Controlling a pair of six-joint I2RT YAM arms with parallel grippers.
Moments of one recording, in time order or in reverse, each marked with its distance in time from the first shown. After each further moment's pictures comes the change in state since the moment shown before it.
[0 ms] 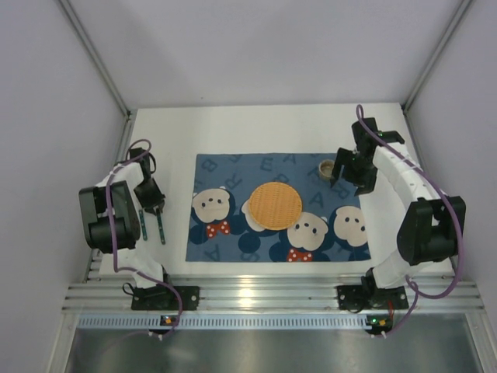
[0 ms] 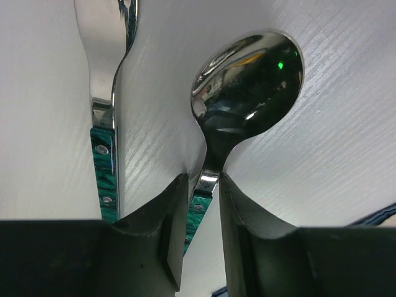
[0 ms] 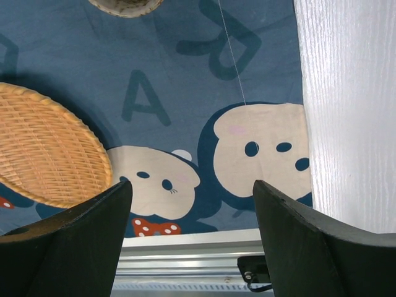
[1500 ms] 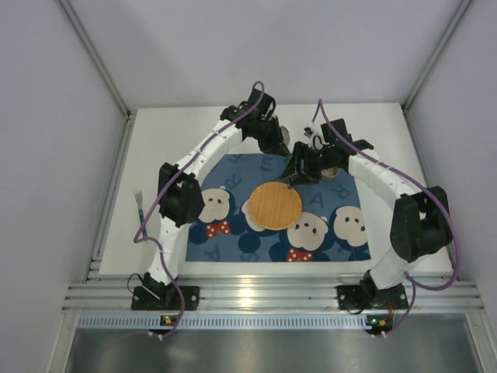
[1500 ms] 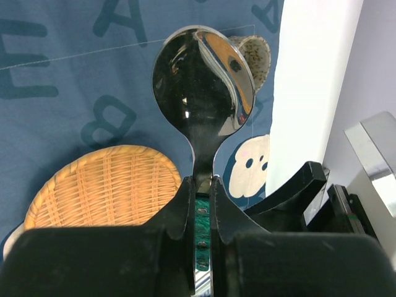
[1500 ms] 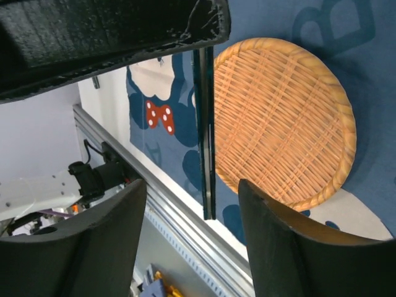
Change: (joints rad) left arm -0.785 0.501 1.147 -0.135 0.473 -0.401; right arm 0.215 0.050 -0.064 0.486 -0.621 0.059
